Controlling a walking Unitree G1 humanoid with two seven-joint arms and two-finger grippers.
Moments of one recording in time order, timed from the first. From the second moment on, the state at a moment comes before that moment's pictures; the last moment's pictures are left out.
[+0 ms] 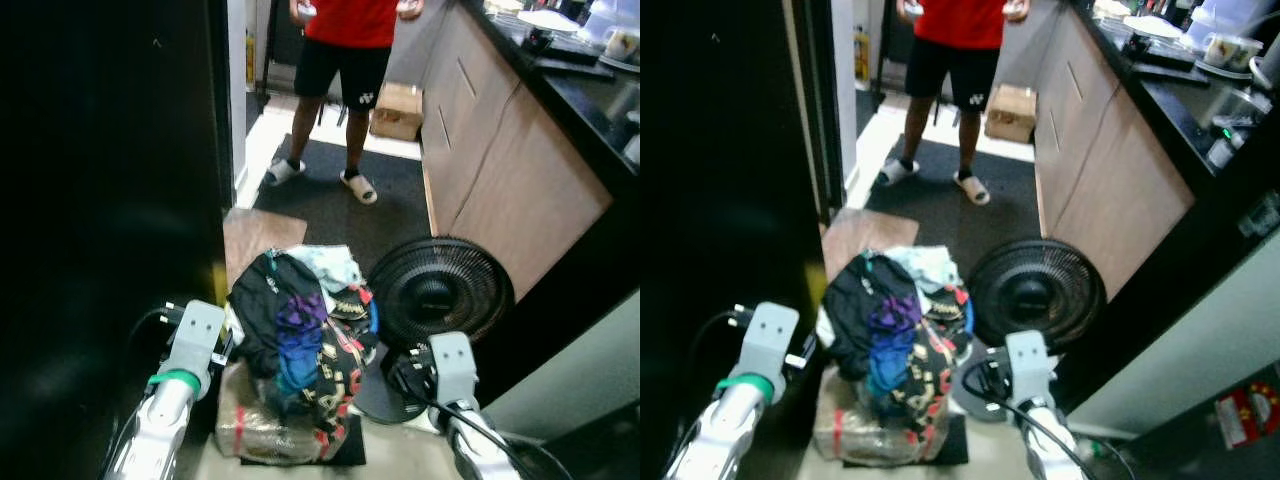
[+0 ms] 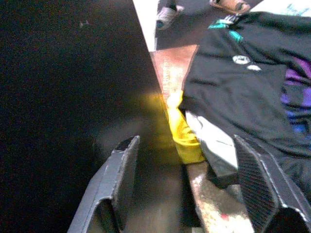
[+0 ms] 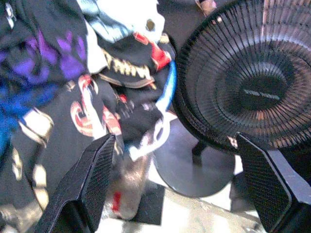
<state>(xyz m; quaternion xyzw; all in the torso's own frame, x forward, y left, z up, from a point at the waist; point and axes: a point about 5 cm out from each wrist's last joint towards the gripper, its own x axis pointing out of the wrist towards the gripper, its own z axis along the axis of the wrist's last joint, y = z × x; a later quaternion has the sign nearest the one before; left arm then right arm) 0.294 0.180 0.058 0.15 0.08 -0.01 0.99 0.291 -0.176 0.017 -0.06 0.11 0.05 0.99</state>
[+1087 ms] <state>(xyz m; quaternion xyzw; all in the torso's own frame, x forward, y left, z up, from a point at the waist) 0.295 0.186 0.058 0.15 0.09 0.00 0.99 0.289 -0.185 0.016 -0.06 0.12 0.04 0.99</state>
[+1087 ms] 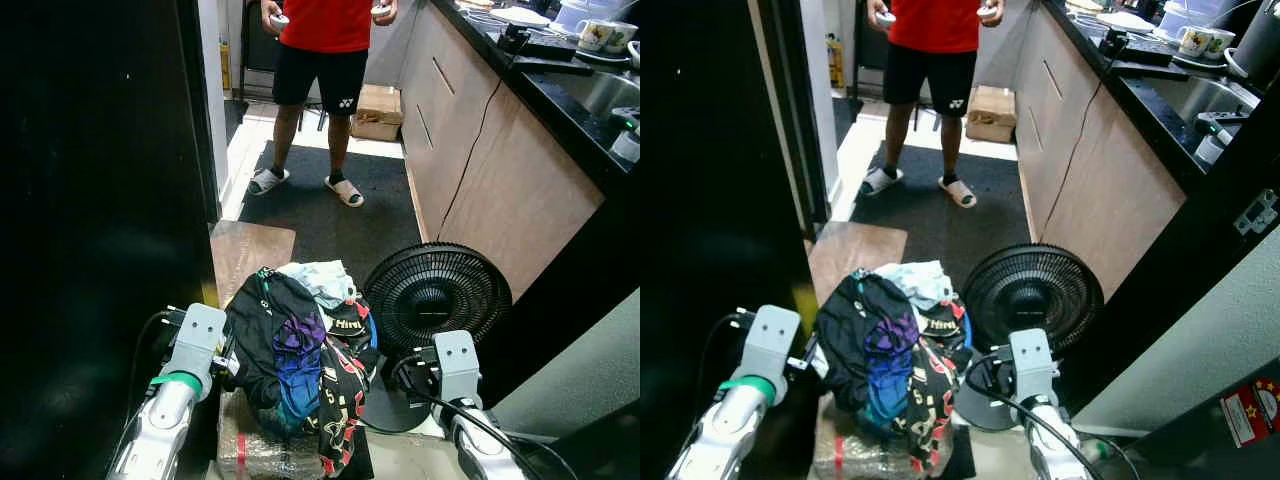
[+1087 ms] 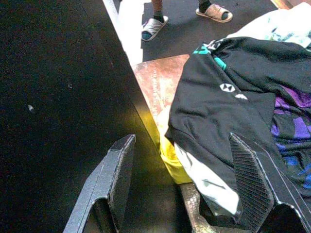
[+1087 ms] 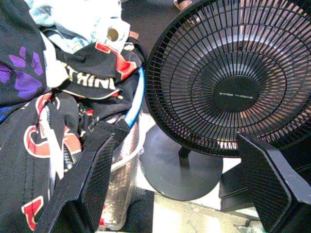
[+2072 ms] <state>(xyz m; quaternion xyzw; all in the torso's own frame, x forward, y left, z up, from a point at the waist) 0.295 0.185 0.058 0.14 0.09 0.00 0.99 0.289 -0.185 0.016 -0.06 0.12 0.04 0.99</state>
